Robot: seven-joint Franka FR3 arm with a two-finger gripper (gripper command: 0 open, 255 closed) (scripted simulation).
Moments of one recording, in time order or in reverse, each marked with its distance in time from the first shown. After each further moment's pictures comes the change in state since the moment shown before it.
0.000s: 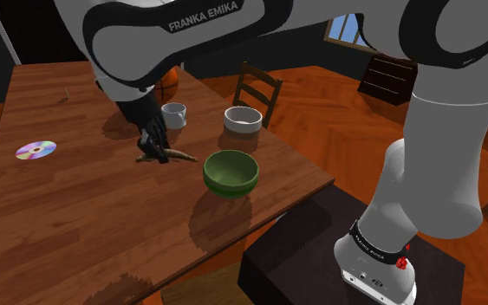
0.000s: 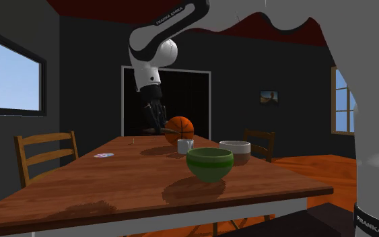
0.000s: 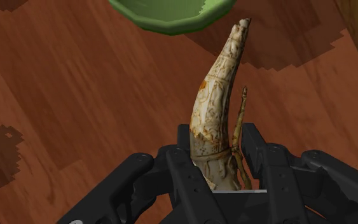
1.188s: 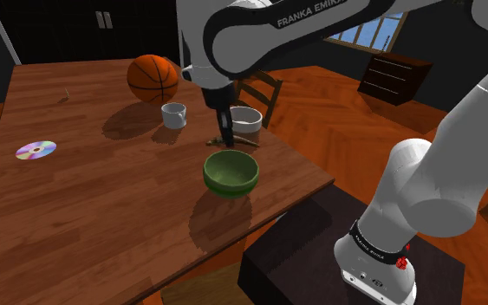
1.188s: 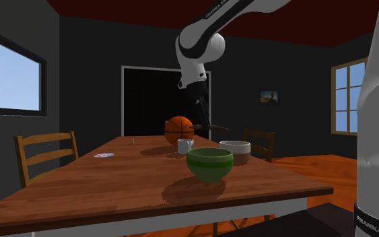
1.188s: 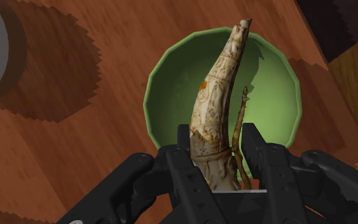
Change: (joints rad) arm -0.118 -0.445 -0.090 -0.527 0.026 0.118 -0.200
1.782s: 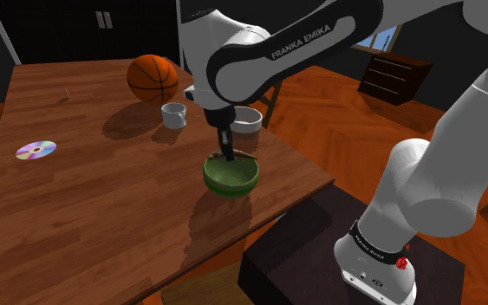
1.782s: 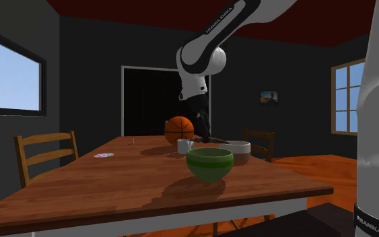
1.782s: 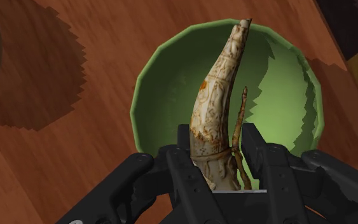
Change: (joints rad) arm -0.002 0.035 -0.001 -0.087 -0.011 0.120 0.019
